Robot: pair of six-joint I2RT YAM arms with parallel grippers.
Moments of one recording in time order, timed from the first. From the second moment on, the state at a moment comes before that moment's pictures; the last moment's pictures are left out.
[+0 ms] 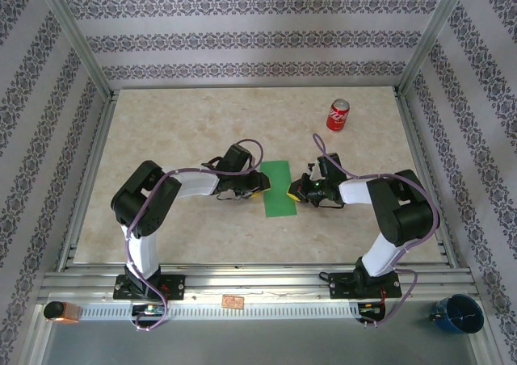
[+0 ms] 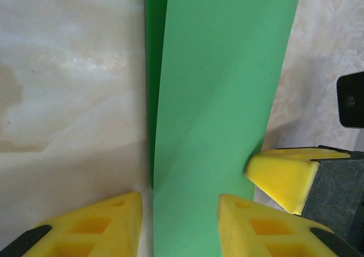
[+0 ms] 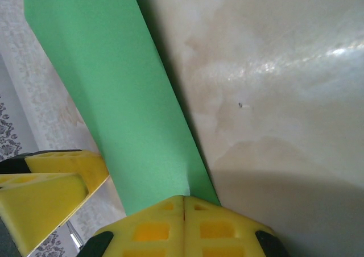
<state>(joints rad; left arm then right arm) -0.61 1.90 1.02 -0.03 0.43 -0.95 0.28 1.69 0.61 0.12 -0.65 0.89</state>
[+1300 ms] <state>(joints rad) -0.62 1.92 1.02 0.06 0.44 -1.03 0.28 1.69 0.61 0.12 -0.65 0.89</state>
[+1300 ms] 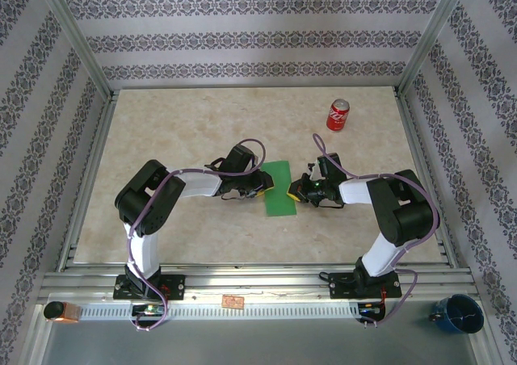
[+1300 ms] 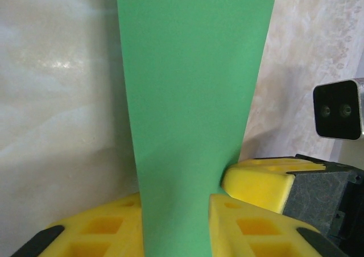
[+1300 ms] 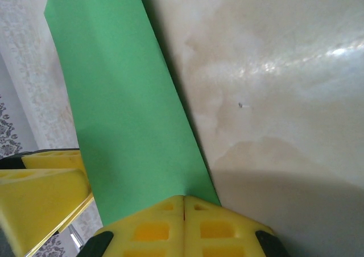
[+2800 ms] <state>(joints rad) -0.62 1.71 0.86 0.05 0.34 -1.09 1.00 1.22 0.40 0.23 0.05 -0.09</state>
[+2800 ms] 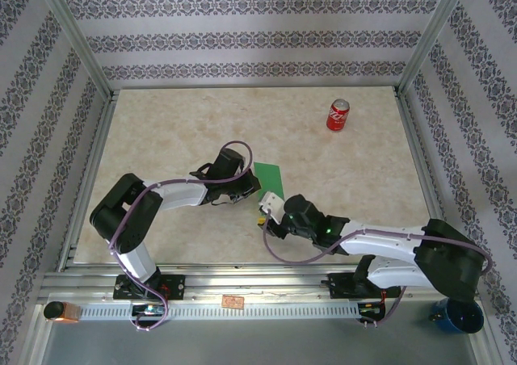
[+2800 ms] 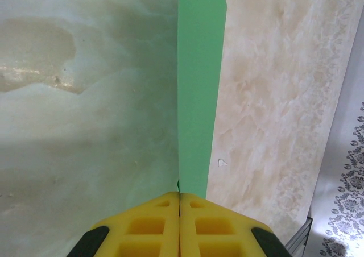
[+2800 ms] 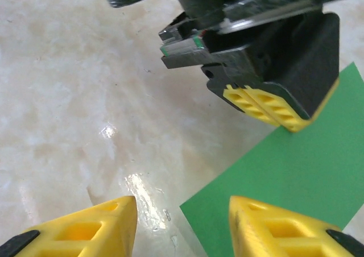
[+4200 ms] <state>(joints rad) -0.62 1.71 0.86 0.05 0.32 -1.10 1.14 1.46 0.39 0.45 0.47 -0.19</state>
